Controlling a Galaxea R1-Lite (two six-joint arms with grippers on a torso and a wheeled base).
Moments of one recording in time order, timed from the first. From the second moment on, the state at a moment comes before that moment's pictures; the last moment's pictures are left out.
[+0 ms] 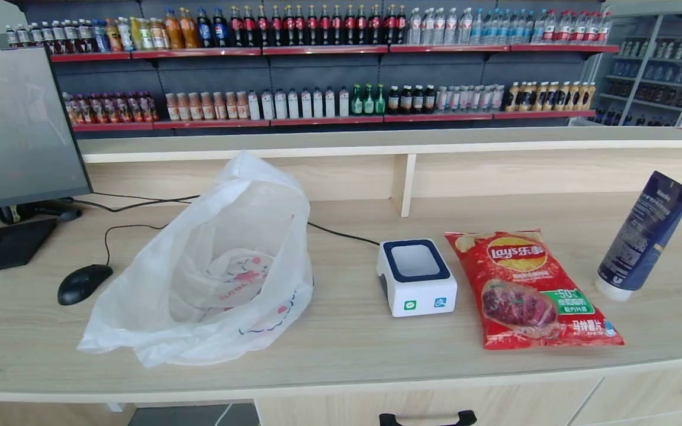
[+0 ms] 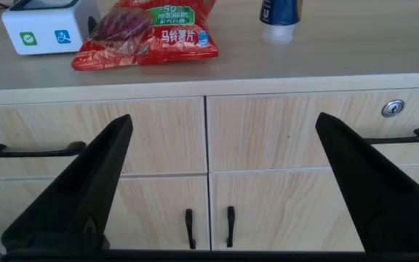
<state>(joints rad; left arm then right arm) 0.00 0.00 0.00 0.00 0.00 0.00 0.00 0.00 0.00 0.00 0.01 0.00</state>
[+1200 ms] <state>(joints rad) 0.00 0.00 0.00 0.00 0.00 0.00 0.00 0.12 -0.21 -0.02 0.15 -0.02</state>
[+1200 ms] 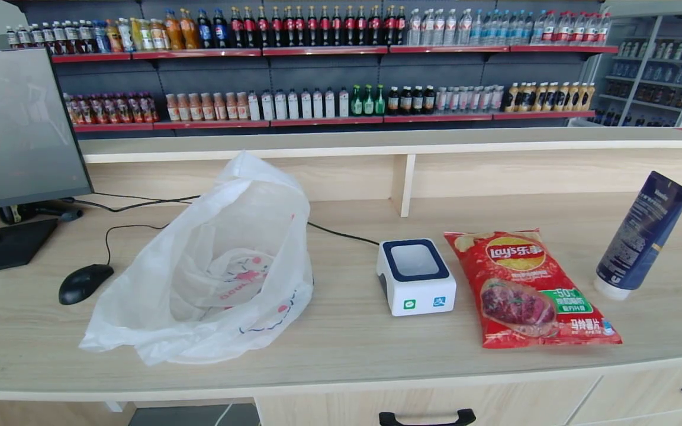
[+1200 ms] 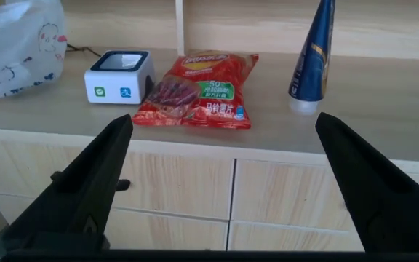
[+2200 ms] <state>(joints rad) 0.00 0.00 0.00 0.00 0.00 0.00 0.24 1.02 -0.65 -0.04 0.11 -0.01</state>
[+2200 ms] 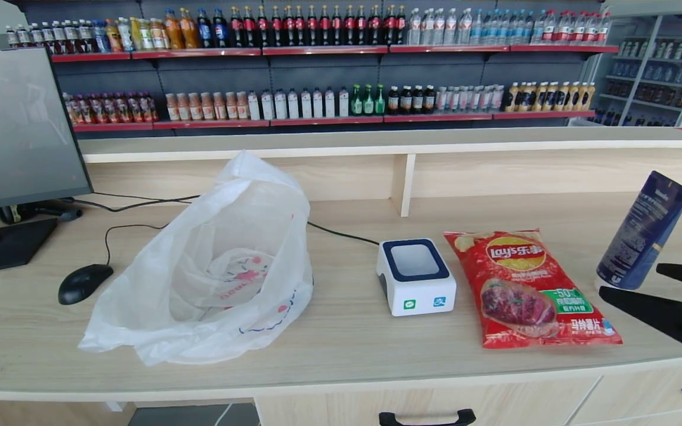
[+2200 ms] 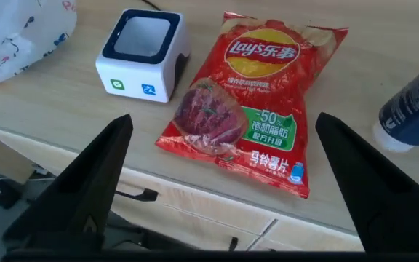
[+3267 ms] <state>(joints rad) 0.00 0.00 0.00 0.00 0.00 0.00 0.40 1.59 -0.97 -0.02 -0.35 0.22</state>
